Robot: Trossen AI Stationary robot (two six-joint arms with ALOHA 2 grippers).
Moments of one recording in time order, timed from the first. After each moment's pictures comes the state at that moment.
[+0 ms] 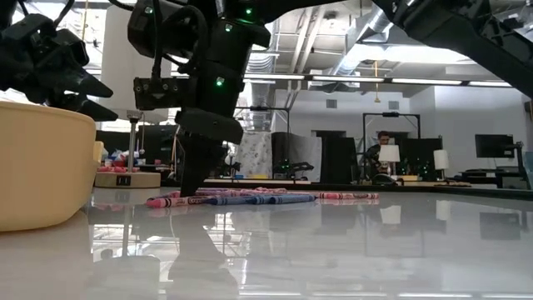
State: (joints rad) left arm -0.34 0.01 0.13 -0.38 -0.52 -0.61; right arm 0.11 2.51 2.35 -1.02 0.14 -0.26
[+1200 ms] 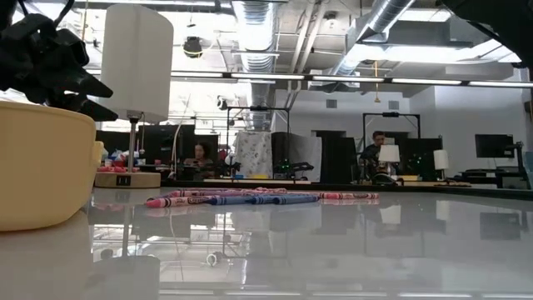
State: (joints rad) left arm -0.34 0.01 0.13 -0.38 -0.52 -0.61; right arm 0.32 2.46 2.33 0.01 0.00 -0.26
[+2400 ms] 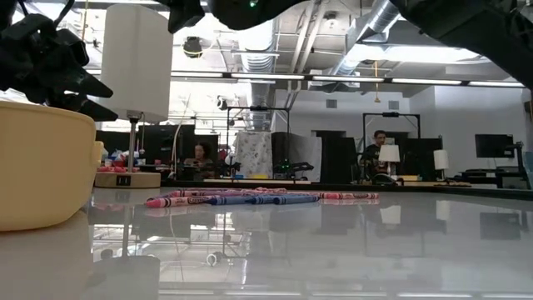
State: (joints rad) left arm -0.34 0.01 0.13 -0.38 -0.52 -0.61; right arm 0.28 2.61 2.33 0.45 -0.45 0.06
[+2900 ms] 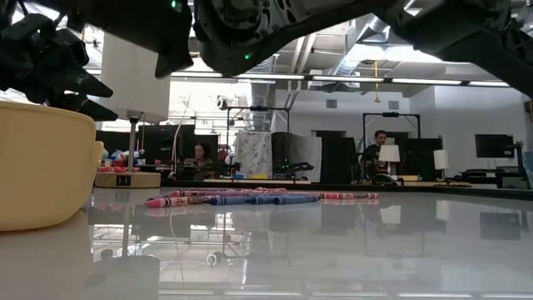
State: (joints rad) left arm -0.34 0.01 0.13 -0.38 -0.52 -0.61; right arm 0.27 2.69 2.33 0.62 -0.48 0.17
